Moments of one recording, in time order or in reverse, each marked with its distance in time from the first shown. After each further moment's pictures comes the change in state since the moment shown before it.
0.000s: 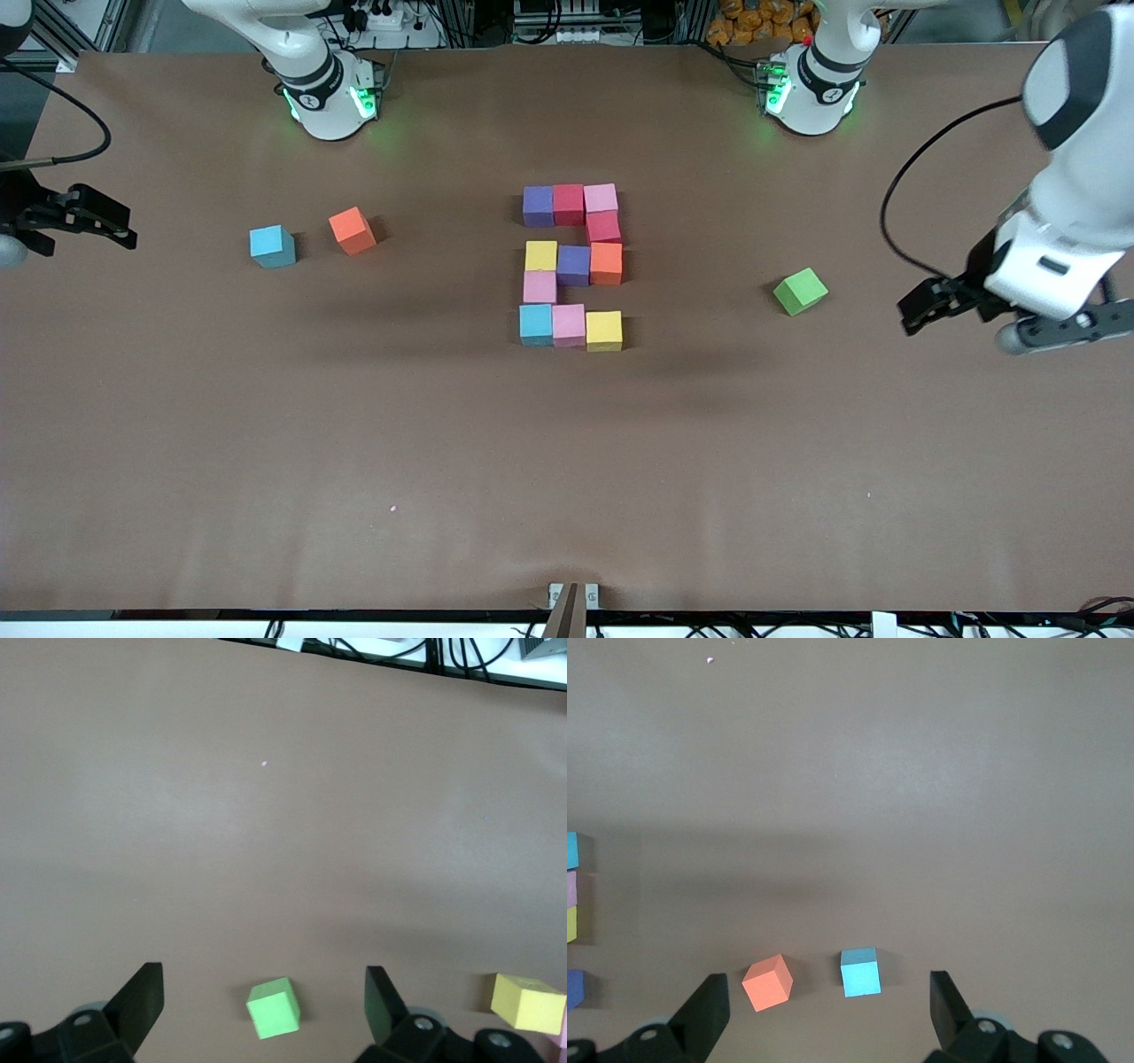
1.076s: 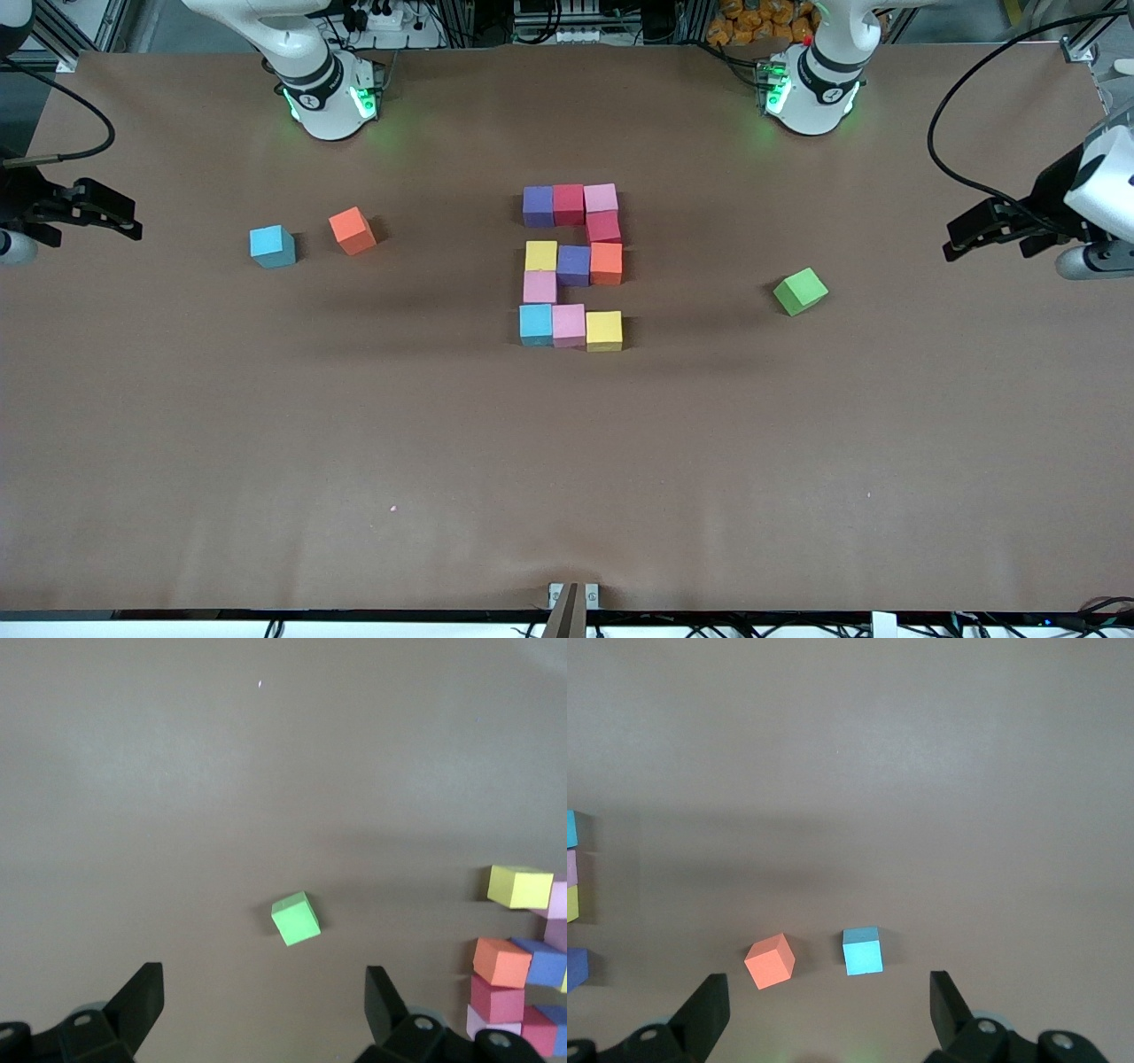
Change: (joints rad) left arm 0.050 -0.108 0.030 -0.033 -0.113 -0.214 0.183; right arm 0.000 0.000 0.000 0.000 0.000 -0.050 0.000
